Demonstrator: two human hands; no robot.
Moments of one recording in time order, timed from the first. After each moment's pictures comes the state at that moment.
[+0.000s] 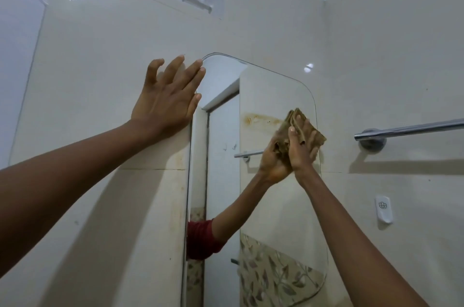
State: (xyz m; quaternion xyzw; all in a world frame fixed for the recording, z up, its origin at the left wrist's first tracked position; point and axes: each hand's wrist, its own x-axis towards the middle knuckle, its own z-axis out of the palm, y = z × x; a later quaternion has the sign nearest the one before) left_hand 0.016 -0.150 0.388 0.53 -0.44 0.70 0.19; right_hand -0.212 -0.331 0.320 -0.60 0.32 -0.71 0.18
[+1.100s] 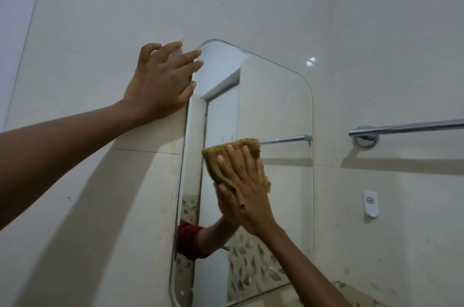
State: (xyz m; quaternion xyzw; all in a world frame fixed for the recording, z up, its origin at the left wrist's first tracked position) left_hand 0.015 -0.141 0.390 0.49 -0.49 0.68 0.24; right_hand -0.162 -0.288 0.211 -0.79 0.13 -0.54 -0.23
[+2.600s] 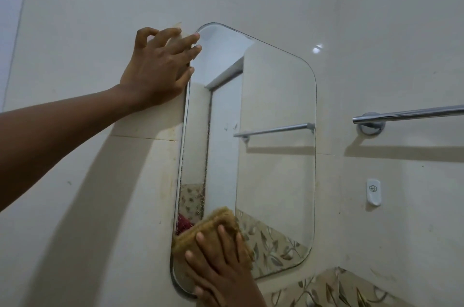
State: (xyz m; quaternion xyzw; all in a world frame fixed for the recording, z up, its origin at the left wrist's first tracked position) left_hand 0.015 -0.143 0.390 0.48 -0.49 0.69 0.23; right_hand -0.150 -0.276 0.050 -0.78 0.14 -0.45 -0.42
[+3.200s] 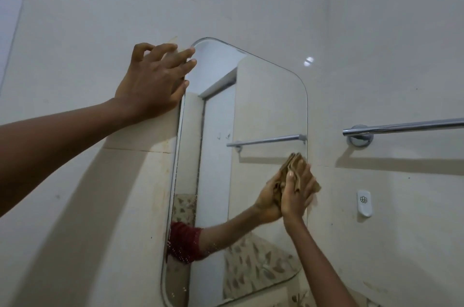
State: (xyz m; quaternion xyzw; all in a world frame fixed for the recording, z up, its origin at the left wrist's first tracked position) left_hand 0.014 -0.142 0.389 0.48 -0.49 0.69 0.23; right_hand -0.221 -0.355 0.208 -0.54 0.39 -0.72 0.18
